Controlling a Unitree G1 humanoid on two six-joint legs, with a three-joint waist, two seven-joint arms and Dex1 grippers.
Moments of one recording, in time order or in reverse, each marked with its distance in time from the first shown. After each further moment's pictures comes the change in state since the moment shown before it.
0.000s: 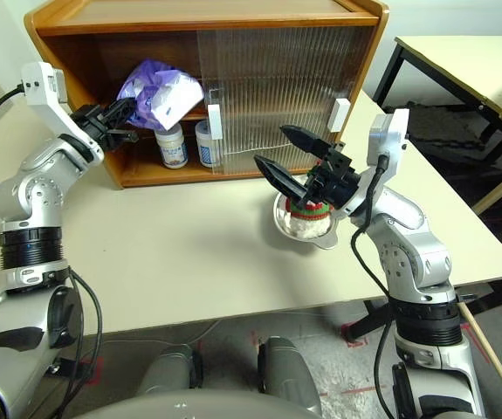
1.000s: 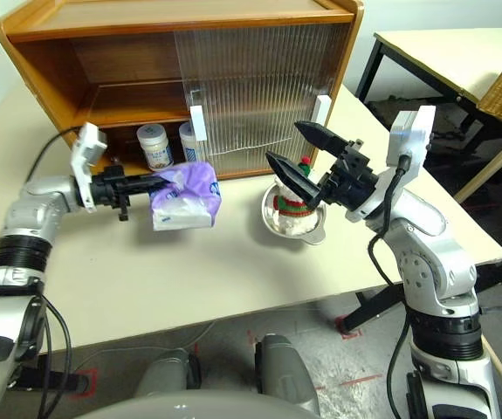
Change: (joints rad) left arm 0.078 0.253 -0.231 0.345 0.119 -0.304 -1.000; right arm 0.035 -0.044 -0.042 -0.085 0.037 0.042 -0.064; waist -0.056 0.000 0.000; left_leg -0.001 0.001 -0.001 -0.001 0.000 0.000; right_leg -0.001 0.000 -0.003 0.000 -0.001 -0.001
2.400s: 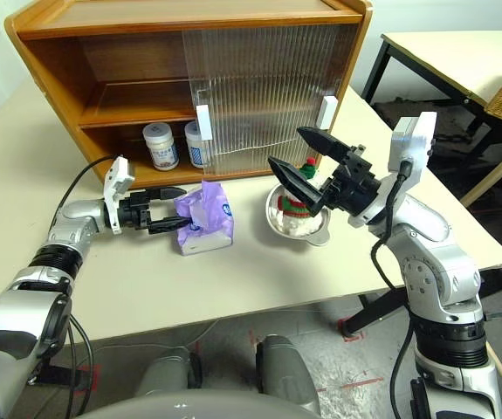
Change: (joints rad) left arm -0.061 -0.166 -0.085 0.521 0.099 -0.511 -0.033; right arm 0.042 -0.018 -0.014 -0.045 0.010 0.014 -0.018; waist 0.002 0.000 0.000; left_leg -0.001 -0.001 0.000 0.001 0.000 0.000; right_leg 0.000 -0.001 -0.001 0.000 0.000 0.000
